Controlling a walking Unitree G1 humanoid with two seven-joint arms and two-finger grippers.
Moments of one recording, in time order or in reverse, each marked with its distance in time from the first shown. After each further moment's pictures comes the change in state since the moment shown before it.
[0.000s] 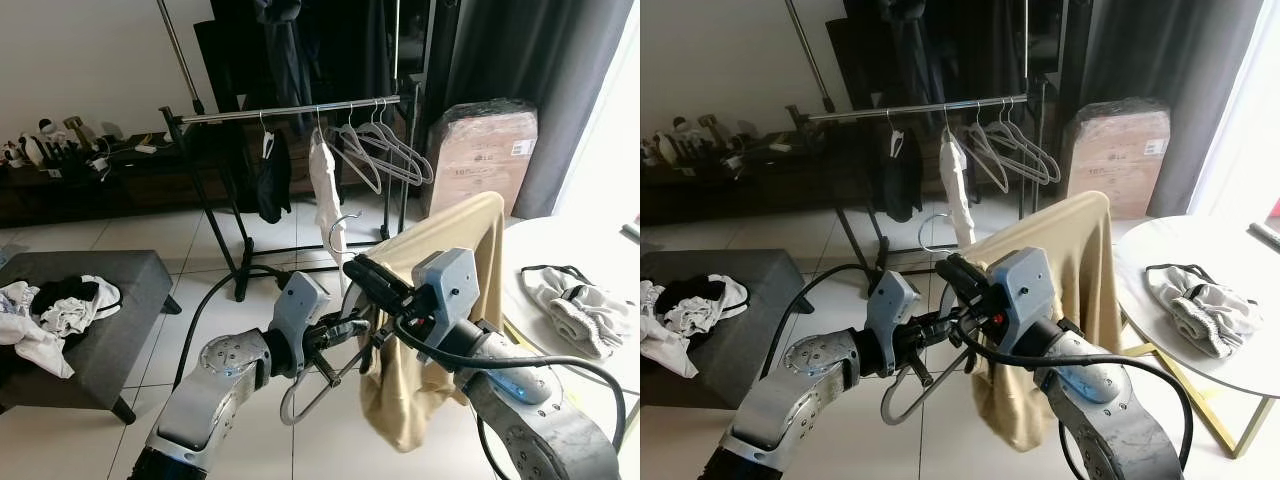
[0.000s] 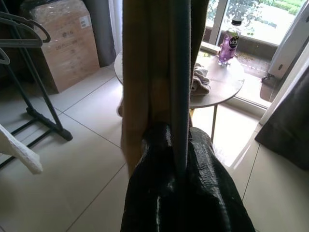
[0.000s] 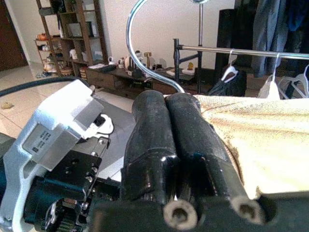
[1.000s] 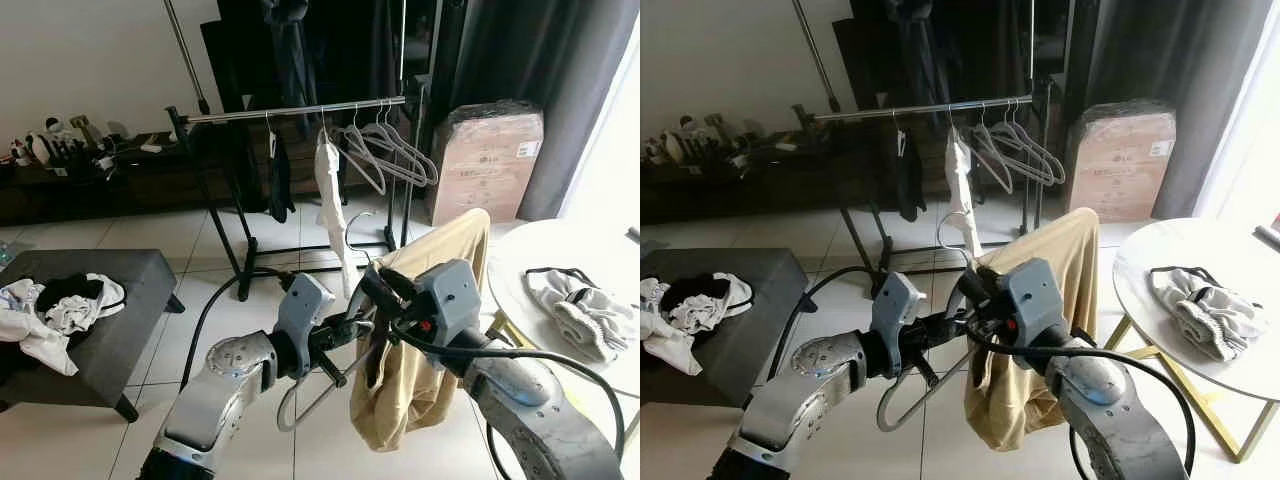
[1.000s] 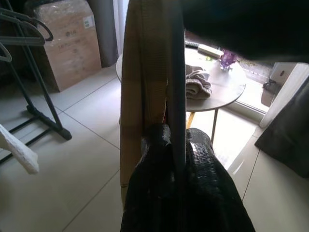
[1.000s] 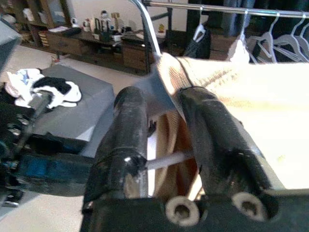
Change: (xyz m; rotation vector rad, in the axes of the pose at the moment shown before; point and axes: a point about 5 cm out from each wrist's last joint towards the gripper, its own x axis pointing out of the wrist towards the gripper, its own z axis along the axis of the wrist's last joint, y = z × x) left arm 0.005 -0.002 -0.001 -0.022 -0.009 0.013; right arm -0.011 -0.023 -0.023 -0.032 0.163 -0.177
